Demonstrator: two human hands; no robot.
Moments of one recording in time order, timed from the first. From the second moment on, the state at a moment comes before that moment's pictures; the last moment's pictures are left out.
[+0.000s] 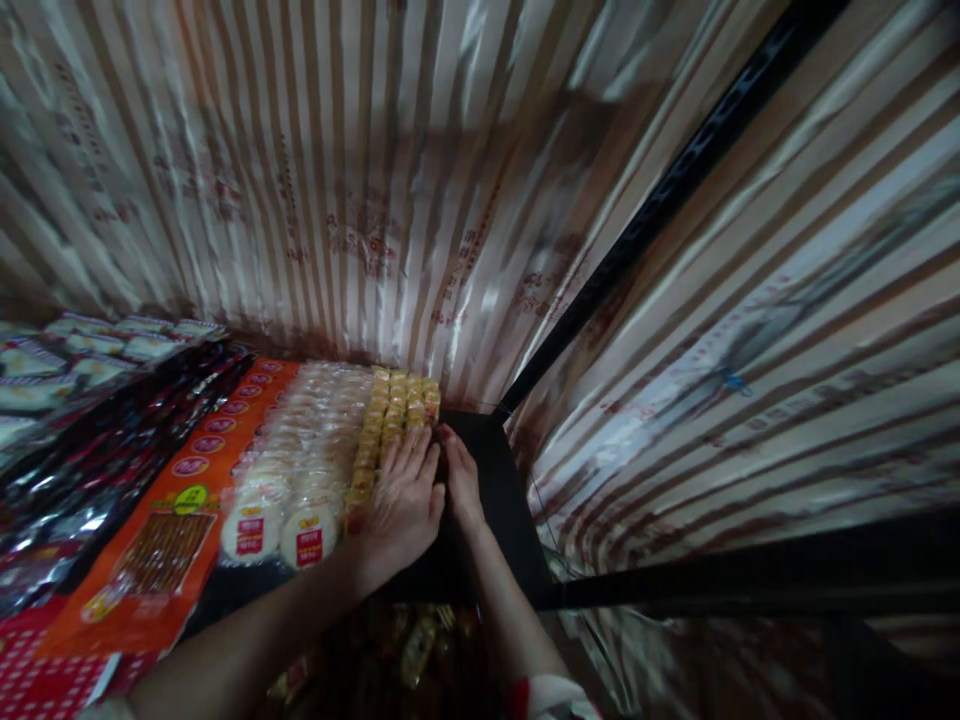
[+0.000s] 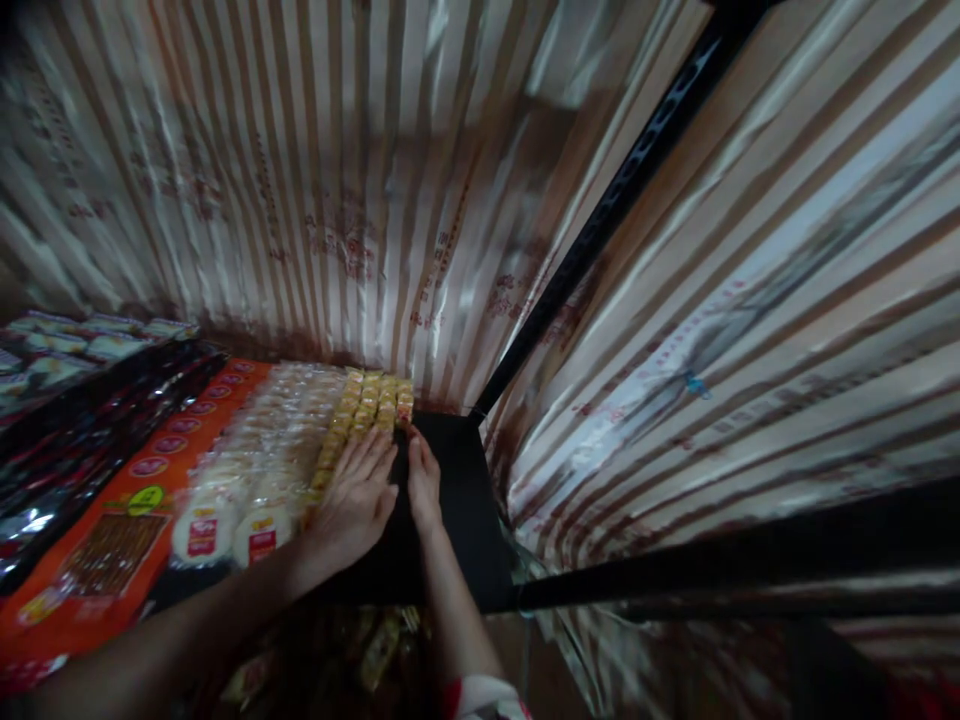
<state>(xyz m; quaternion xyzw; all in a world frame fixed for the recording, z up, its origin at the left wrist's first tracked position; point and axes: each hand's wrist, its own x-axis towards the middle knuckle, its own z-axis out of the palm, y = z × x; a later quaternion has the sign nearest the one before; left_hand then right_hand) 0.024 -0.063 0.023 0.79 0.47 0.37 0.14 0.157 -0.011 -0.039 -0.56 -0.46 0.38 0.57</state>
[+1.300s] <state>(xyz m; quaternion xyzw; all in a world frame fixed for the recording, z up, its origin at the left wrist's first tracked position) -0.021 -0.135 -0.083 0.86 0.44 0.24 -0.10 0.095 -0.013 0.023 -0.57 -0.79 0.07 0.21</state>
